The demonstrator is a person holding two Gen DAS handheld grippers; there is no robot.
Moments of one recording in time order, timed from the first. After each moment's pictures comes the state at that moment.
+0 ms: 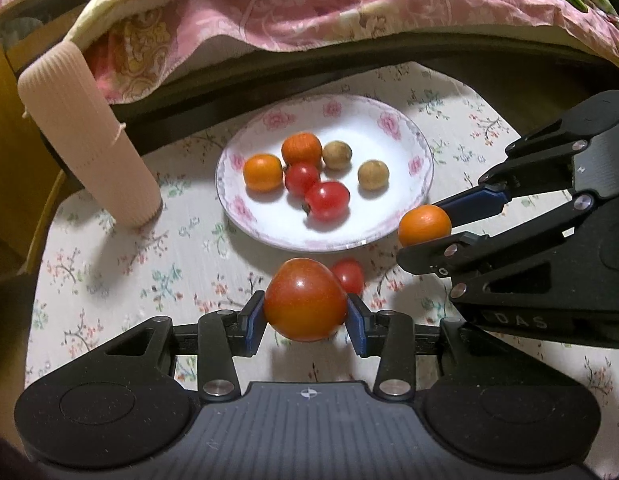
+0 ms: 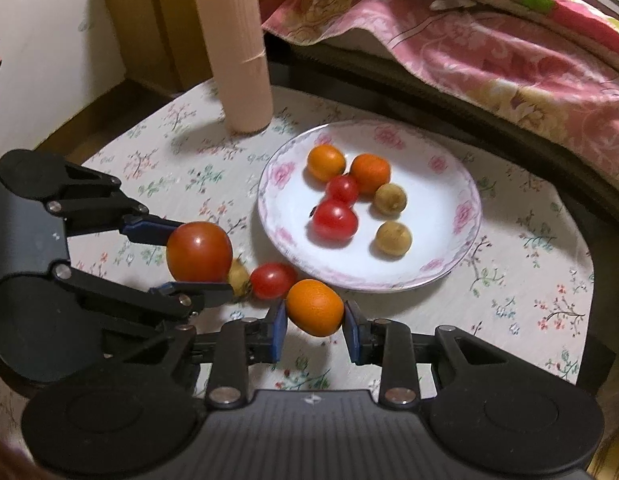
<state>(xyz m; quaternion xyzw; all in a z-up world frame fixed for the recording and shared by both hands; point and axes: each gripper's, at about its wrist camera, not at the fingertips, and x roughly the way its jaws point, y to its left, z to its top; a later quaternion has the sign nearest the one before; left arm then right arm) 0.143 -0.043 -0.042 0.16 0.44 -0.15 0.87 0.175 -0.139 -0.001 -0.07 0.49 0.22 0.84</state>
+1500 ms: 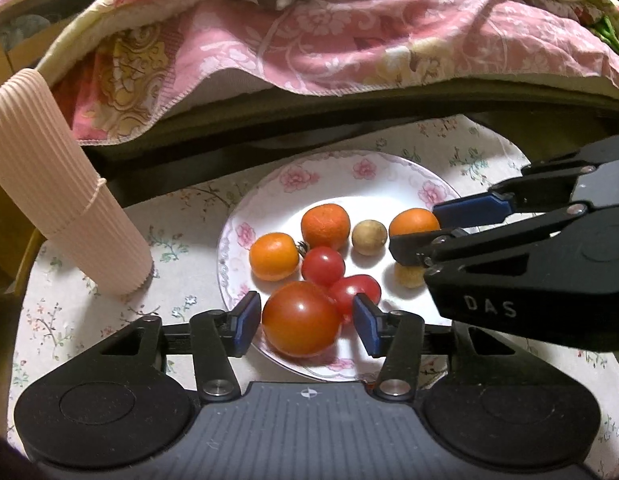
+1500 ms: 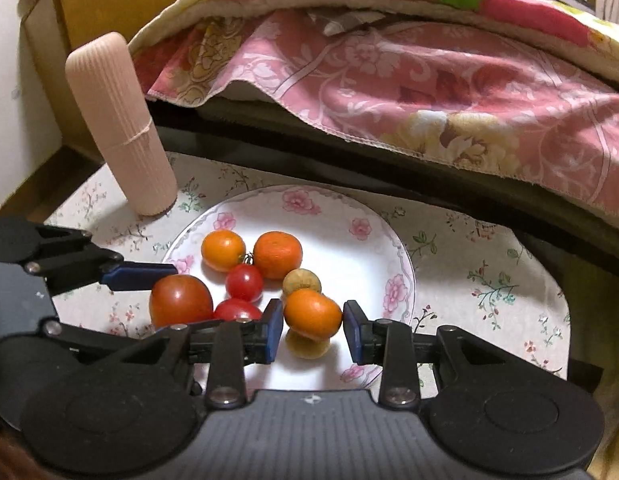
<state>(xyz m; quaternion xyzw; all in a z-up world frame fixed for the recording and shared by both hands) 0.215 -0.054 -0.044 0.13 0.43 -0.13 0.89 0.246 -0.163 -0.015 -0.01 0.46 0.14 0.88</state>
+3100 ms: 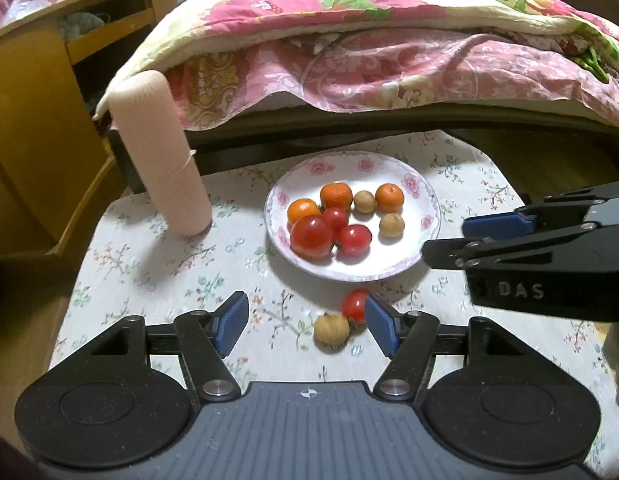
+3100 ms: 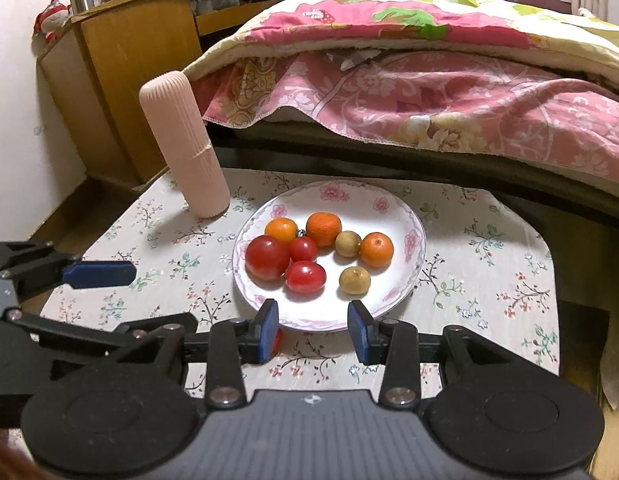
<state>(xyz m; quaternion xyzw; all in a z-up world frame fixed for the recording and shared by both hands) 0.118 -0.025 0.019 0.10 0.41 -0.10 0.90 0.158 -0.161 0.034 0.04 0.44 0.14 0.89</state>
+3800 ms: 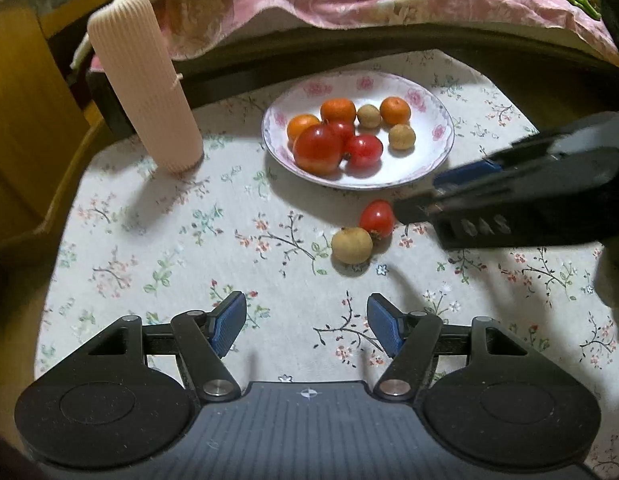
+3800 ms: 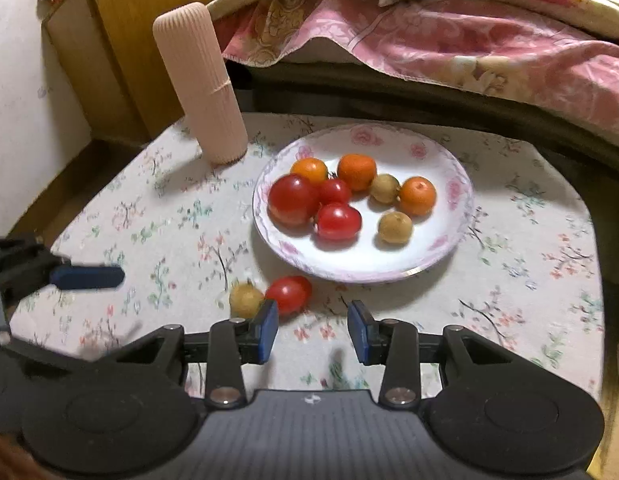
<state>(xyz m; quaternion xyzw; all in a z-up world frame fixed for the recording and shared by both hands) 0.120 -0.003 -0.024 0.14 0.47 -0.13 0.86 0.157 -0.130 -0.008 0.03 0.48 0.16 0.86</state>
